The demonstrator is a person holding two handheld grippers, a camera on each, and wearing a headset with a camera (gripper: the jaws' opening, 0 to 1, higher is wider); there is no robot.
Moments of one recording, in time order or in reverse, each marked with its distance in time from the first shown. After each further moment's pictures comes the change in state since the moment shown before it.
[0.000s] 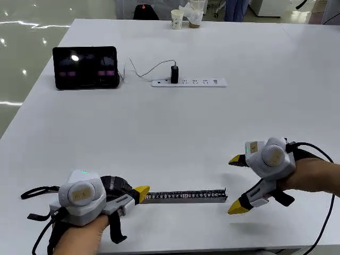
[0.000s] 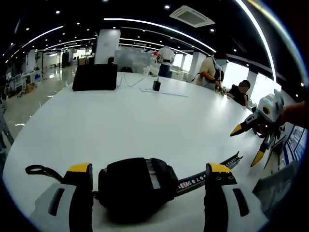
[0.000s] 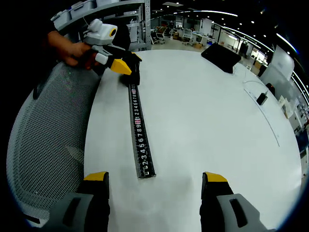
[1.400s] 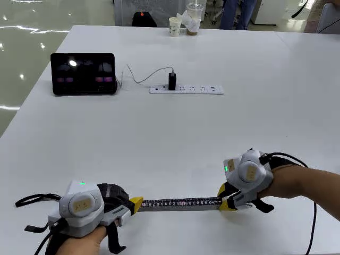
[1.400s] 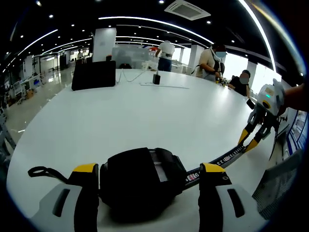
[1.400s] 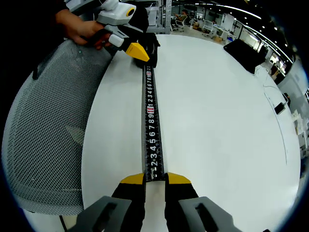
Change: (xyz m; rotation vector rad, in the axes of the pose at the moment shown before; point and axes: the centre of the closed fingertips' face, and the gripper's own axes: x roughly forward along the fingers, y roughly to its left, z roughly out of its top) left arm 0.005 0.006 -0.011 0.065 0.041 0.025; right arm 0.020 0.010 -0.008 -0.123 0.140 0.081
